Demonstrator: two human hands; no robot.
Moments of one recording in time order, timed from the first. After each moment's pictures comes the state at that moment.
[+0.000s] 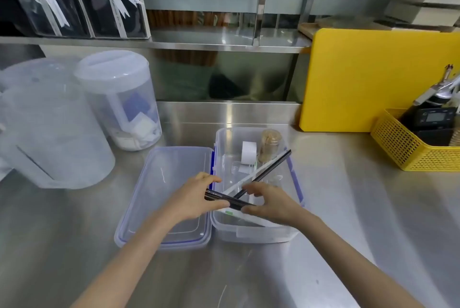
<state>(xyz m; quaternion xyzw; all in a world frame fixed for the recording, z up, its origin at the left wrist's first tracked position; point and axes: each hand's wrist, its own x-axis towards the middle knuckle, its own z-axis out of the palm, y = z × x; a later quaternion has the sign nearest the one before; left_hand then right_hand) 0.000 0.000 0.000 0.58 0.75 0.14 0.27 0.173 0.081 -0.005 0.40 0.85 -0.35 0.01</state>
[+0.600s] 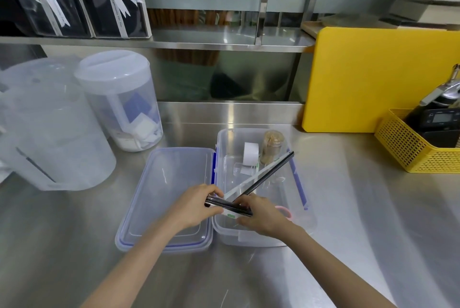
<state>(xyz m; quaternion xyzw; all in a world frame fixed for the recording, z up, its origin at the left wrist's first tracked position) -0.003 0.001 -0.014 0.59 0.73 0.19 0.27 0.151 0.076 -0.032 0.38 0.86 -0.34 0.04</state>
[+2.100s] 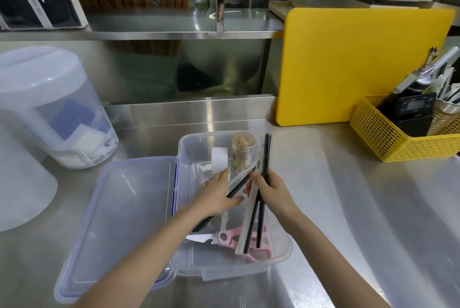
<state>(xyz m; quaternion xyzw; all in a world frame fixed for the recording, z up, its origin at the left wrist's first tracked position) 0.054 0.133 -0.043 0.62 0.72 0.08 0.31 0.191 0.155 -0.018 0.51 0.56 -0.58 -0.28</state>
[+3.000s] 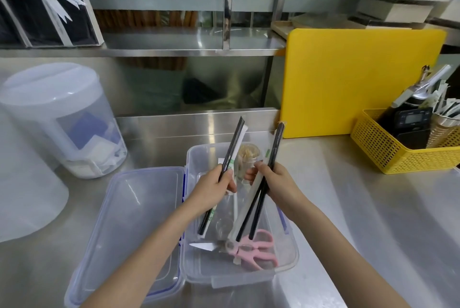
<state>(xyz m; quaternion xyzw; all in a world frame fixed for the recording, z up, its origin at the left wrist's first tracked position) 0.036 0.121 -0.002 0.50 0.66 0.38 0.40 0.174 0.169 0.014 0.47 0.51 -0.65 -0.32</state>
